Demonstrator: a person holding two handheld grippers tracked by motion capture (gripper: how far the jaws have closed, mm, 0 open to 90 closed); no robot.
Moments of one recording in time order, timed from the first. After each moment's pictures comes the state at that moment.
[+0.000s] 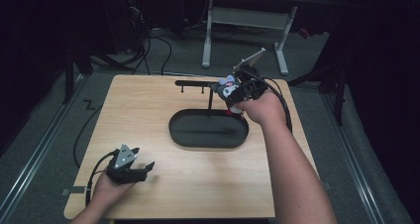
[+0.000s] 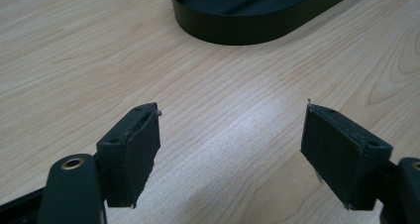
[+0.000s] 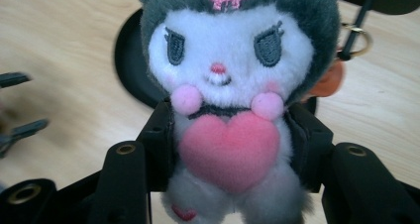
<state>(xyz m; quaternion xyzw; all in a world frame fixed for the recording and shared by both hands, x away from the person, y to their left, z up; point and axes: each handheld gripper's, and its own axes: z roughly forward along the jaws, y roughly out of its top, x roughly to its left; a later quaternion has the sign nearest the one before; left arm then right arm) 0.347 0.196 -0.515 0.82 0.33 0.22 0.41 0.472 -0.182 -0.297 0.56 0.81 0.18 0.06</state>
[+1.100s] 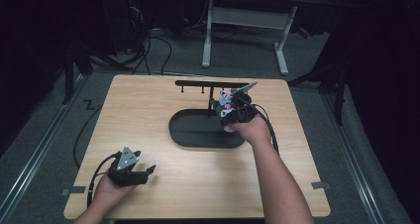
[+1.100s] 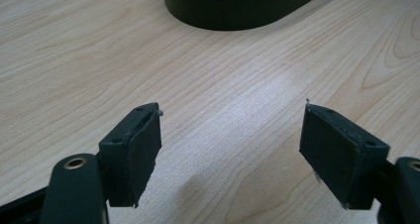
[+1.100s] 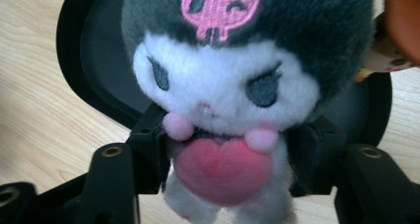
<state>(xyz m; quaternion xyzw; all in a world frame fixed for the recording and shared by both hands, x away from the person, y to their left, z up) 0.343 0.194 -0.520 0.83 0.34 0.21 0.40 0.487 -0.191 -0.416 0.57 0.79 0.21 0.01</state>
